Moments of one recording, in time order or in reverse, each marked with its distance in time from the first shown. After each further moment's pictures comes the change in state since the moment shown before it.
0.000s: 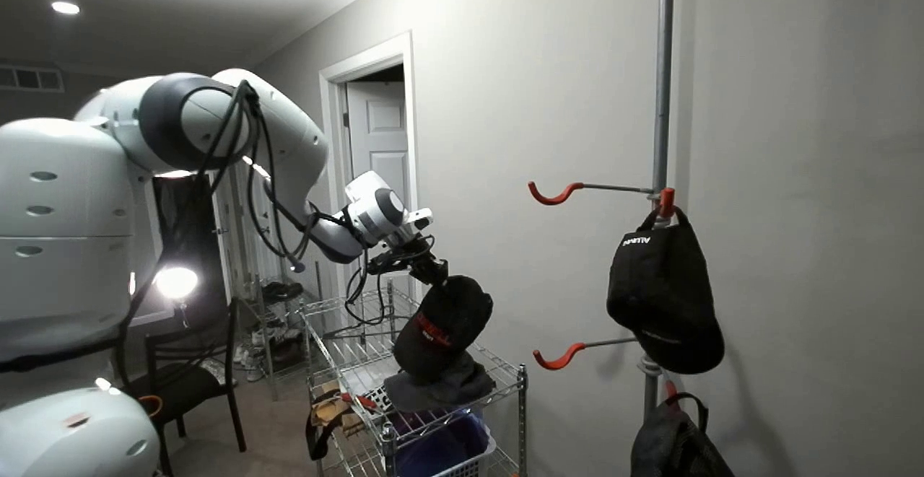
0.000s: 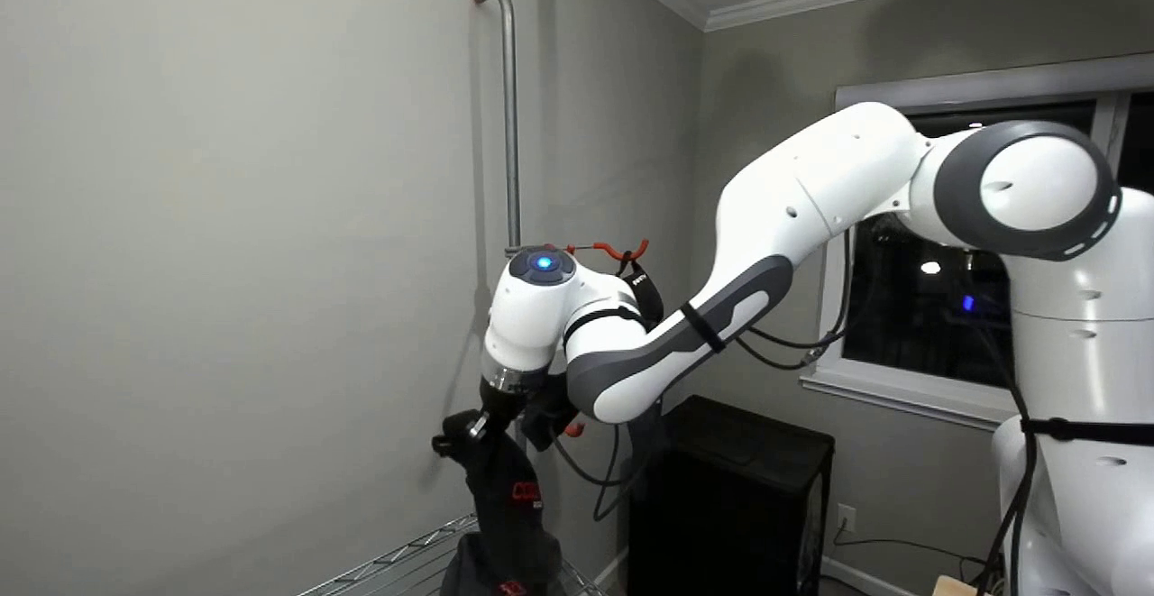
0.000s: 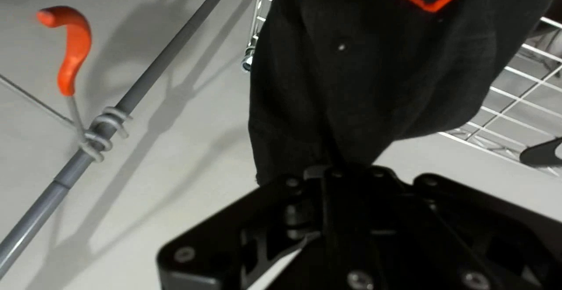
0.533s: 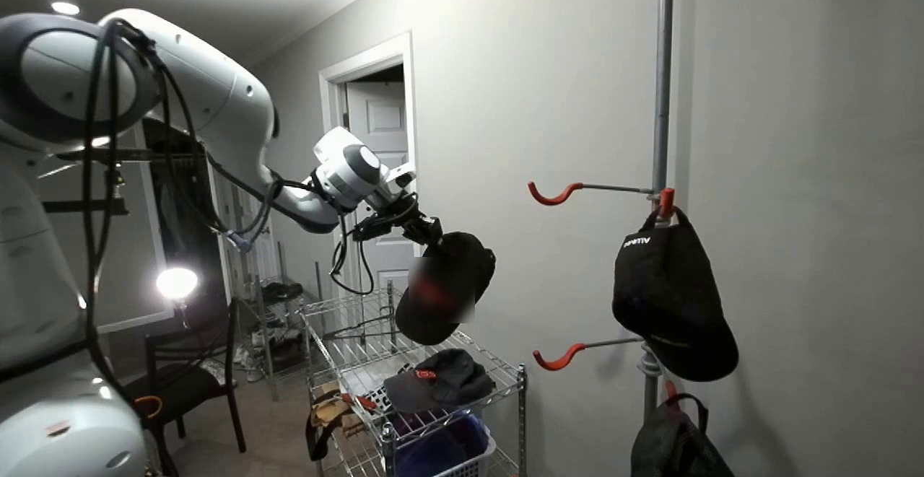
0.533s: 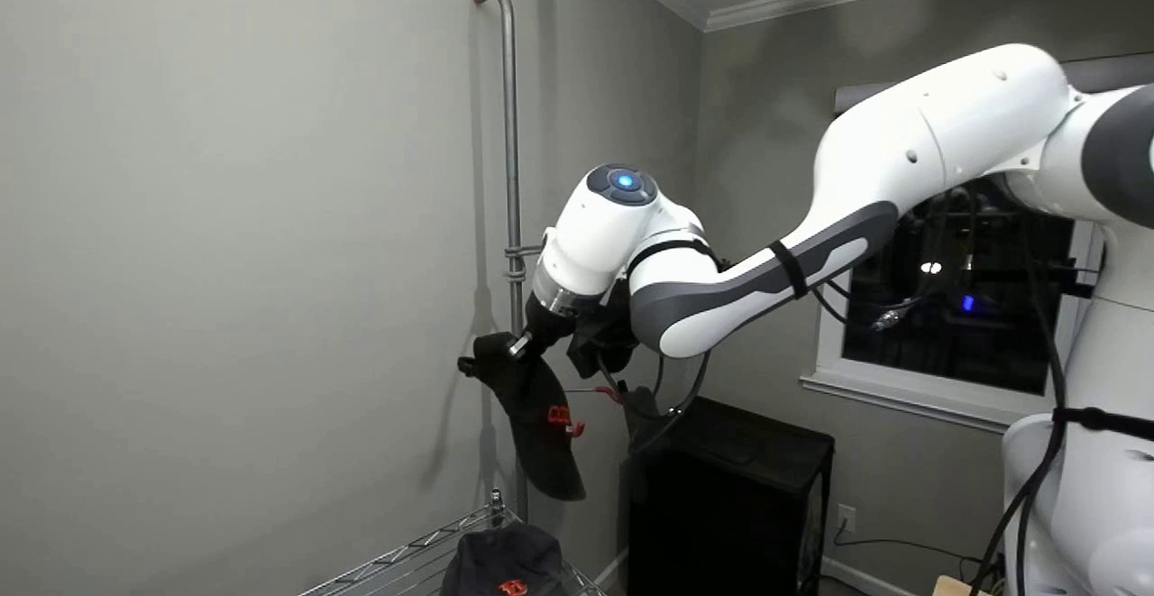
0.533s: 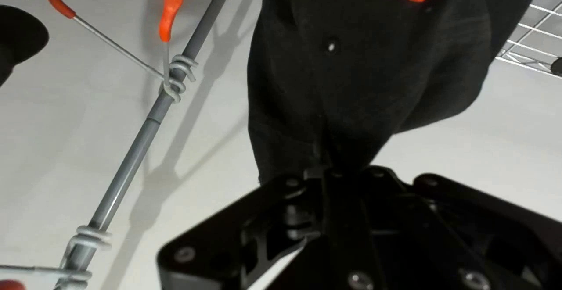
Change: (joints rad) arm -0.105 -0.300 0.076 -0.144 -0.044 -0.007 0.053
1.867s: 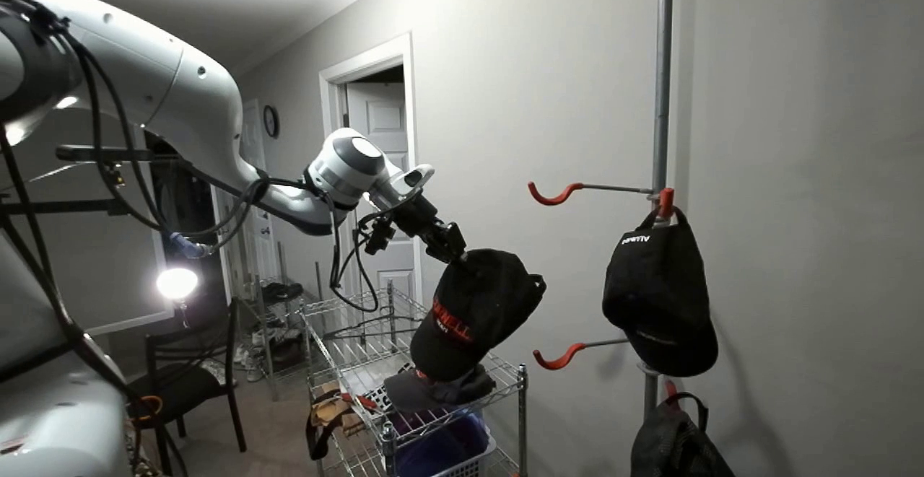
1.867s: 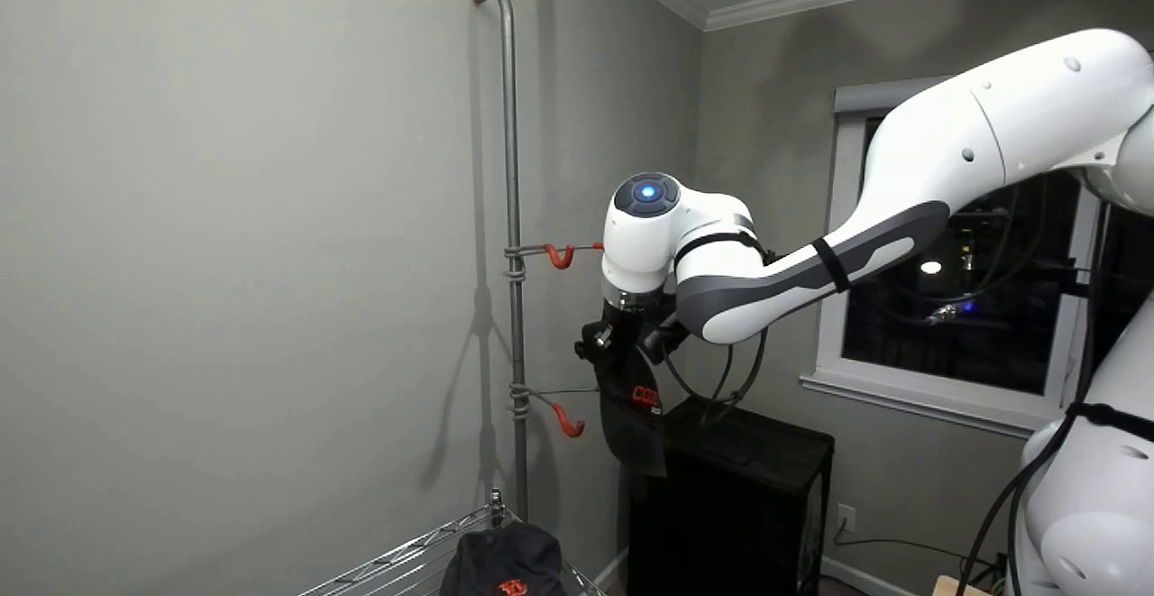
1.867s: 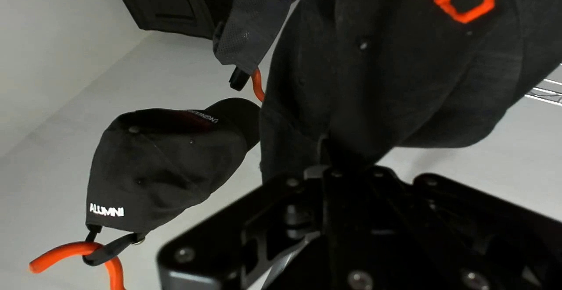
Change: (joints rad) arm -0.244 -0.156 0.104 -0.126 -0.053 -0.266 -0.013
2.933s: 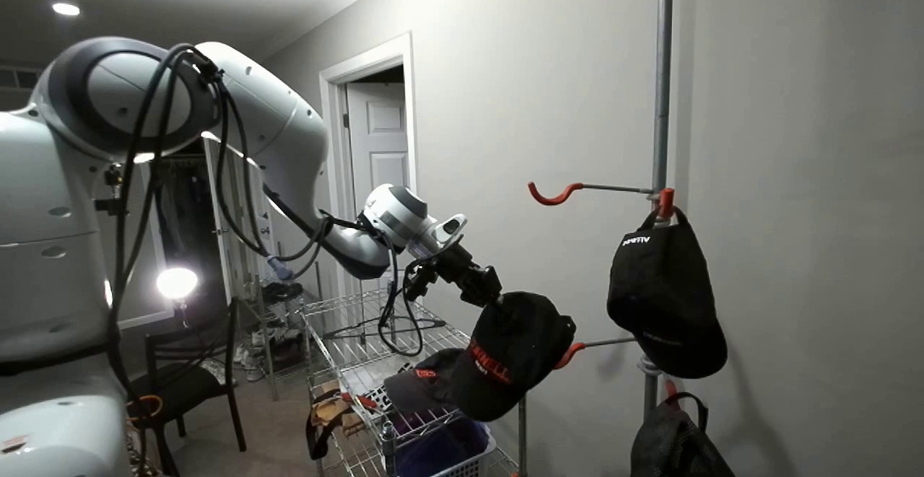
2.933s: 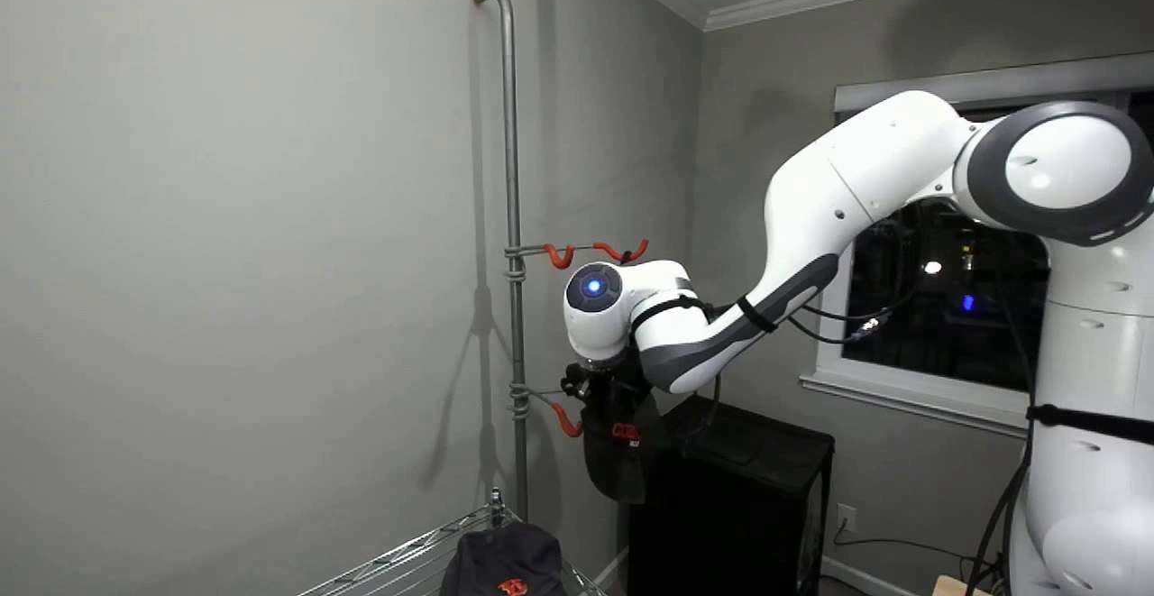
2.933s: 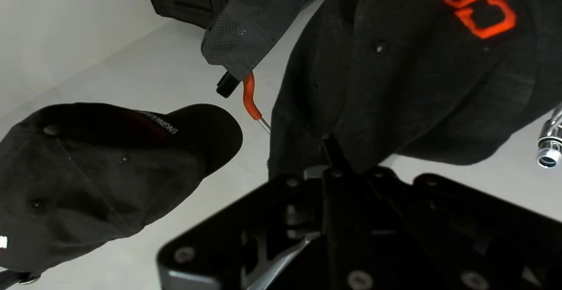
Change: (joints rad) arm 0.009 0.324 -0.053 0.116 -0.293 0.021 0.124
